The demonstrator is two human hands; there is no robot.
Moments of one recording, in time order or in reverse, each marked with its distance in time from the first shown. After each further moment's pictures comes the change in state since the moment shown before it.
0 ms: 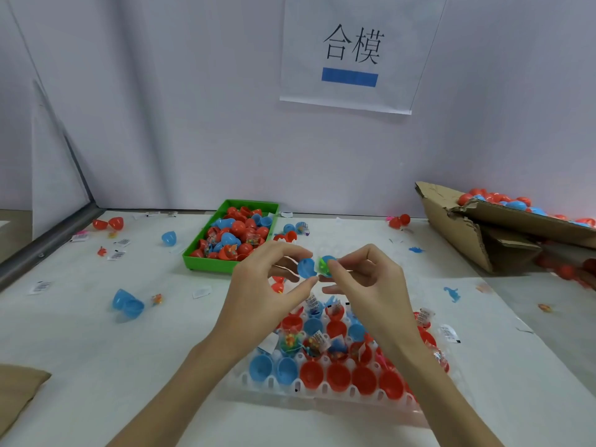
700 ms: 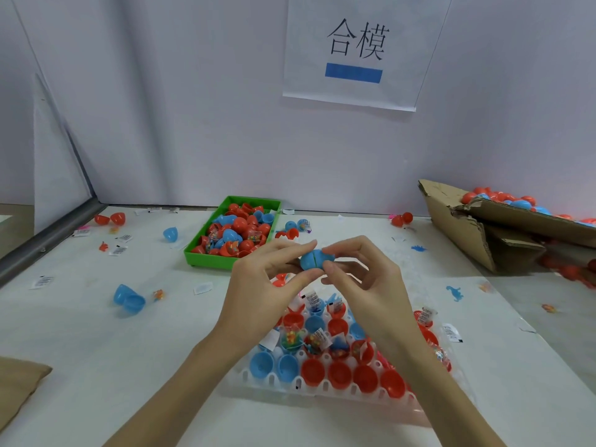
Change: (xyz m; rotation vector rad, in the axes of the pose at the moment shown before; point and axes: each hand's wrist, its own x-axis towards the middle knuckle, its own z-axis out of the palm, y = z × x) left_hand 0.000 0.000 0.002 -0.096 0.014 0.001; right_hand -0.005 -0.005 0.001 0.069 -0.139 -0.135
